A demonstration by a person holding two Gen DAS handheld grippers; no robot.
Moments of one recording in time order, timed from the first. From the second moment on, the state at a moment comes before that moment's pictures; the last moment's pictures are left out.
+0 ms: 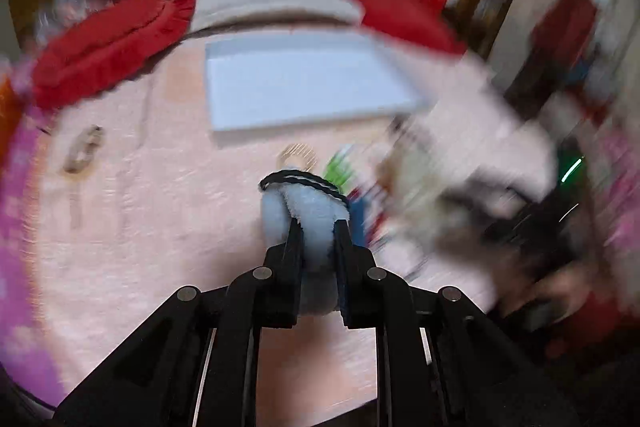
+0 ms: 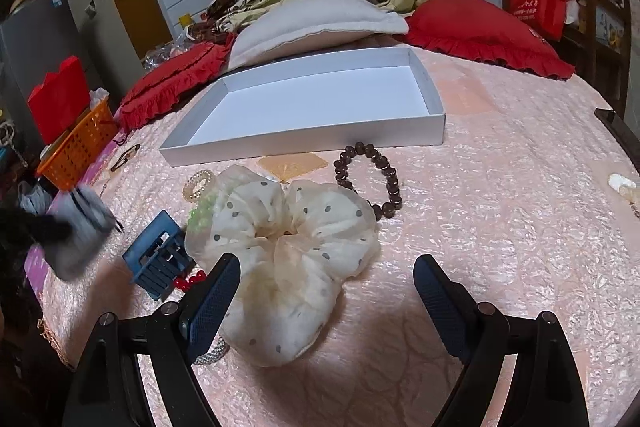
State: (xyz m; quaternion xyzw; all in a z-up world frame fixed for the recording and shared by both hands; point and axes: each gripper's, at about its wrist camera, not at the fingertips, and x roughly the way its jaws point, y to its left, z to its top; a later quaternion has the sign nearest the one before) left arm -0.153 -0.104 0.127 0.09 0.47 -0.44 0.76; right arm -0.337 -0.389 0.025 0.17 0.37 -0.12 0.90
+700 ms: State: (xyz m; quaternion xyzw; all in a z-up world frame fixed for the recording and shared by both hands) left arm -0.192 -0.068 0.104 0.11 0.47 -0.35 0.80; right arm -0.342 -0.379 0.041 0.16 0.37 -0.10 0.91
